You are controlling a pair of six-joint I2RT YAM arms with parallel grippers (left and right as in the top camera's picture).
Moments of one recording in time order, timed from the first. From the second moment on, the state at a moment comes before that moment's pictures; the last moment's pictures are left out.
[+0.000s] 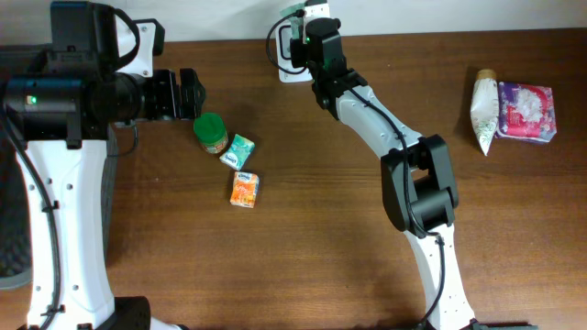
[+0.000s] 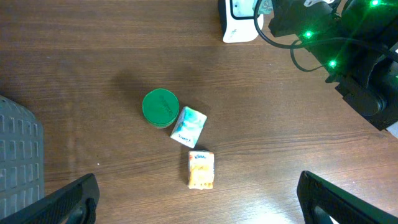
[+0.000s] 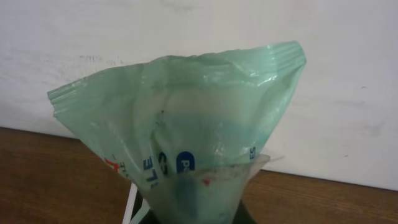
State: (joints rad) left arm -0.03 1.67 2.13 -1.41 0.21 -0.05; right arm 0.38 2.45 2.03 0.08 0.17 0.09
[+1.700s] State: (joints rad) left arm -0.03 1.67 2.13 -1.41 0.21 -0.05; right arm -0.31 2.23 2.04 -0.94 0.16 0.03
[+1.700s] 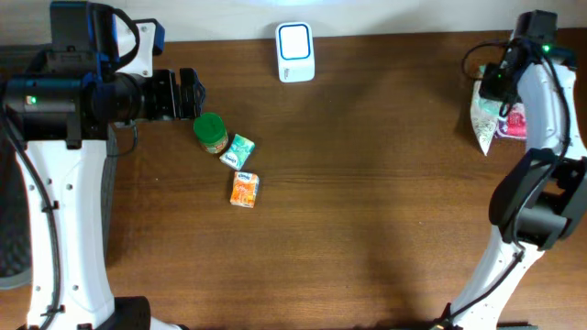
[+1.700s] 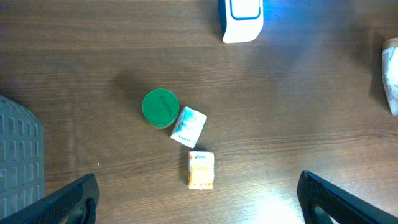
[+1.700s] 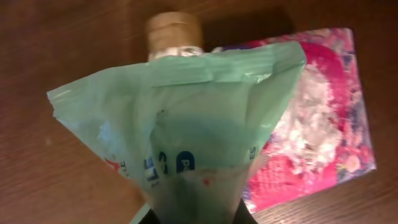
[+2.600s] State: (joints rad) left arm -0.03 1.67 2.13 -1.41 0.21 -0.05; right arm -0.54 2.25 1.87 -0.95 -0.09 0.58
